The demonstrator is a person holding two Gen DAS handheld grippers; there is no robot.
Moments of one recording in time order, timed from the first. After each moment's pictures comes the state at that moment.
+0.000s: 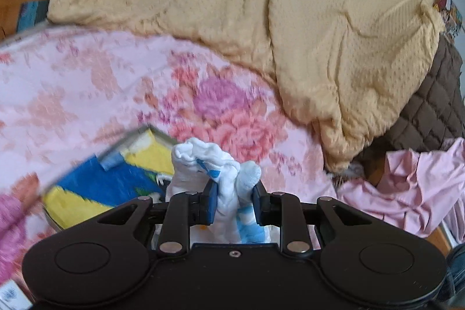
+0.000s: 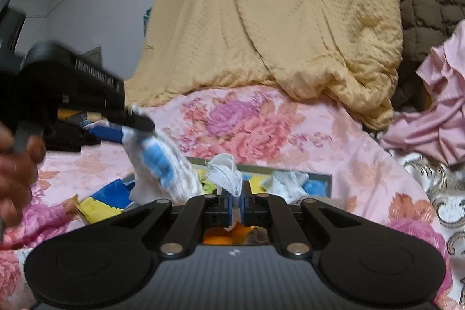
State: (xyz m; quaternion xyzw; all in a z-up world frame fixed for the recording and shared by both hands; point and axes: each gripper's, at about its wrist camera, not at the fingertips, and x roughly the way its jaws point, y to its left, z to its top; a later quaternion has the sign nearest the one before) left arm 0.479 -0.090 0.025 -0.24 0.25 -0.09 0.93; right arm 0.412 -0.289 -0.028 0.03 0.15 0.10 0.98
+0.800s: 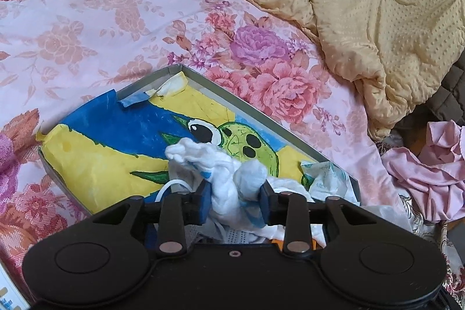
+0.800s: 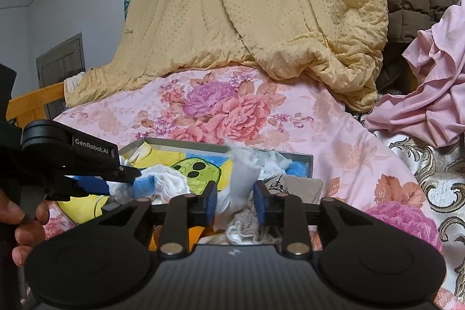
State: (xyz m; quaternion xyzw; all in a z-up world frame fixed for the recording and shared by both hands) left arm 0.497 -0.091 -0.046 -0.23 0.31 -0.04 0.92; right arm 0.421 -0.296 -0.043 0.03 0.18 0.06 0.98
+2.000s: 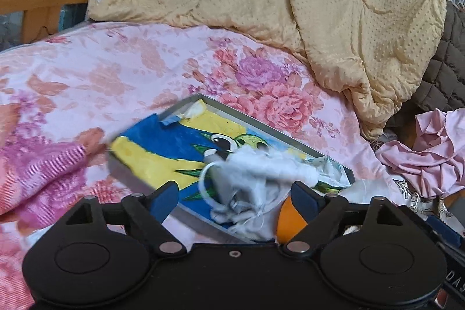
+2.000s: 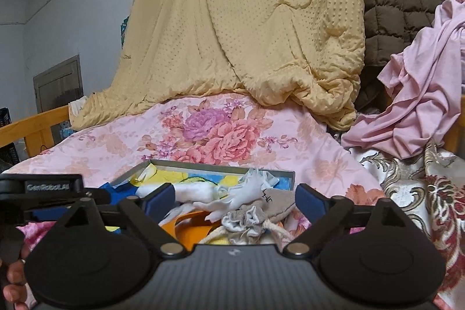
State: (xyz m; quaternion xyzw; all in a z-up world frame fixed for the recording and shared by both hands) left arm 0.395 -0.077 -0.025 -0.18 0.25 -0.02 0.95; right arm 0.353 -0.301 -0.011 0.04 0.13 0.04 0.99
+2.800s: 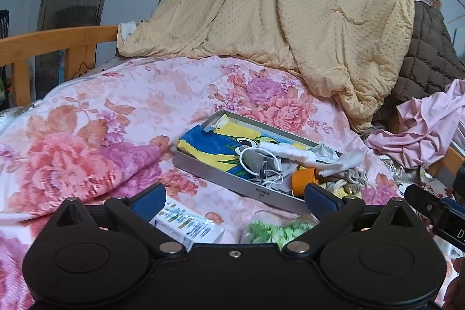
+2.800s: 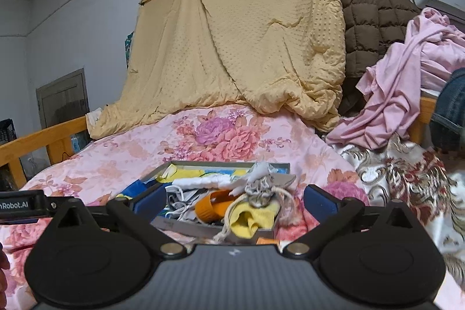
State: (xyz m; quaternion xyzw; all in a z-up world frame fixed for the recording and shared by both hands) left arm 0.242 -0.038 0.008 -0.12 0.21 -0.02 0.97; right arm 0.225 -0.278 0.008 0.06 0.12 0.03 0.99
